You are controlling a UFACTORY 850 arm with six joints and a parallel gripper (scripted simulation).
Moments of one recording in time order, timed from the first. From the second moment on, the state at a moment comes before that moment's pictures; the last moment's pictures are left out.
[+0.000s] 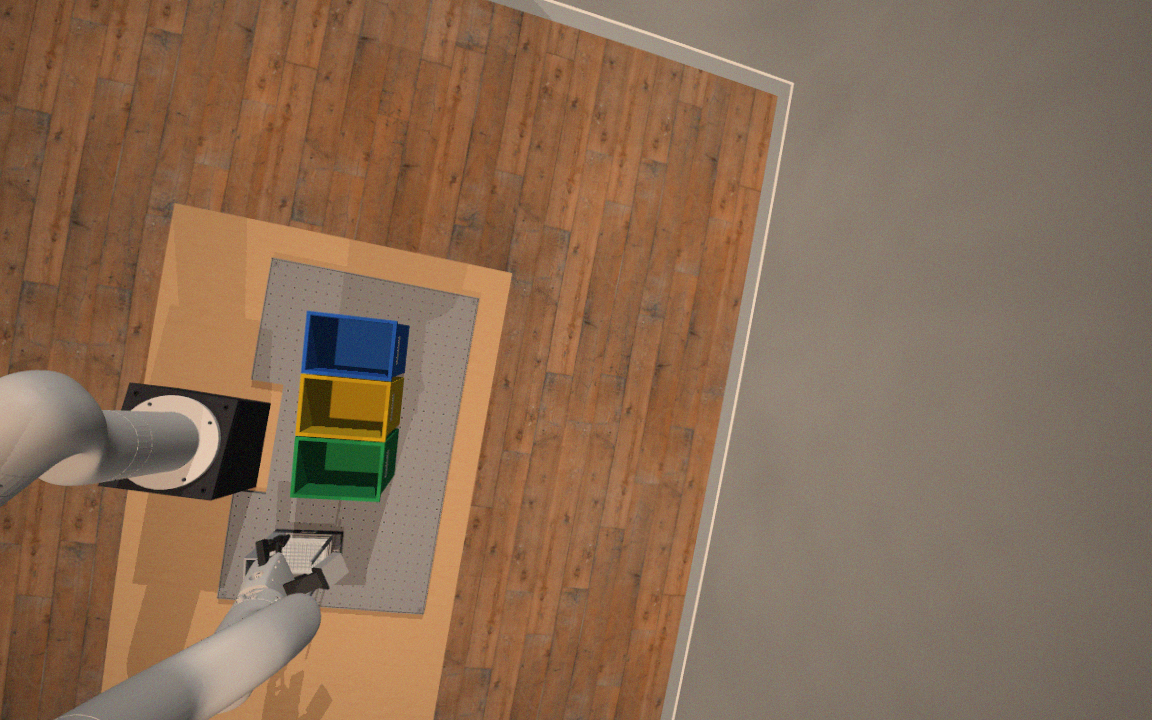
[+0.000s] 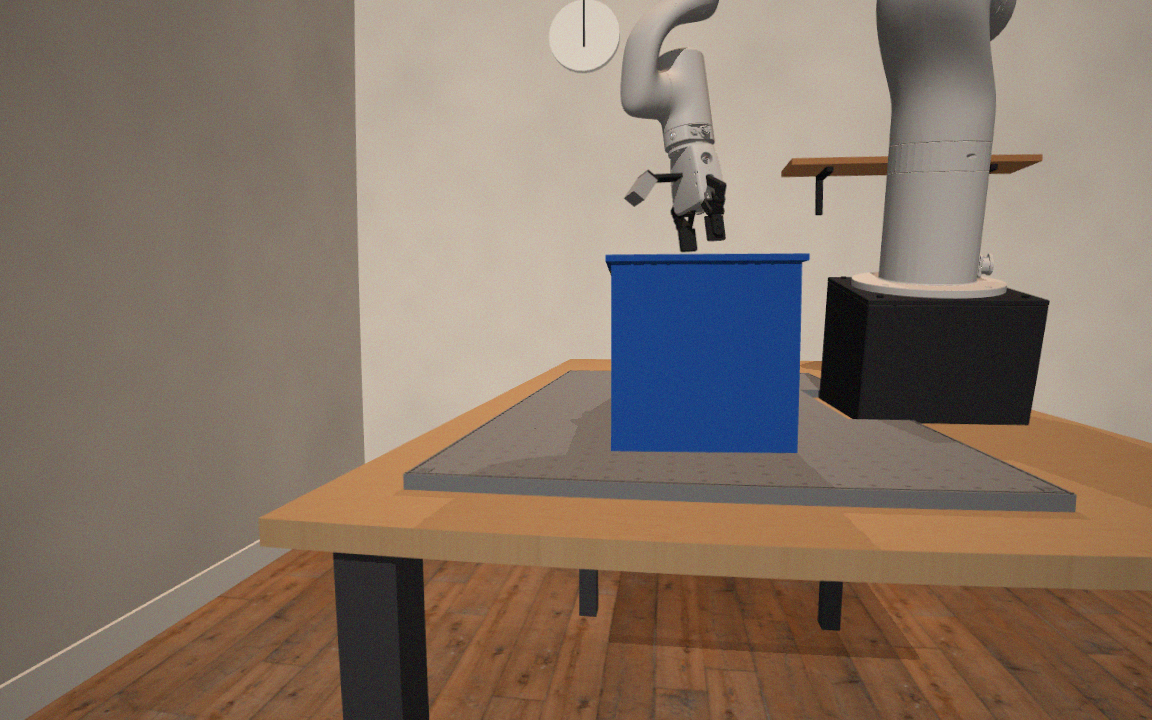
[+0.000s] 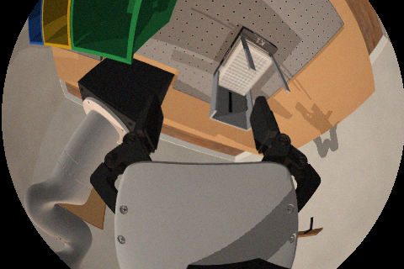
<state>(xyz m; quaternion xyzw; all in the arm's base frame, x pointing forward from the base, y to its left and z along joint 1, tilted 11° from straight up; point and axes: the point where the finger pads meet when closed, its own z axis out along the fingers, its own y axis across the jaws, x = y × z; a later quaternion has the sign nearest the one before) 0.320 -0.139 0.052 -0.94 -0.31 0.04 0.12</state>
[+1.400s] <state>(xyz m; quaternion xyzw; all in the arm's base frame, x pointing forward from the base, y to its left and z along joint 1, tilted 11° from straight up) 0.286 -0.245 0.043 -0.99 -0.12 0.00 0.09</state>
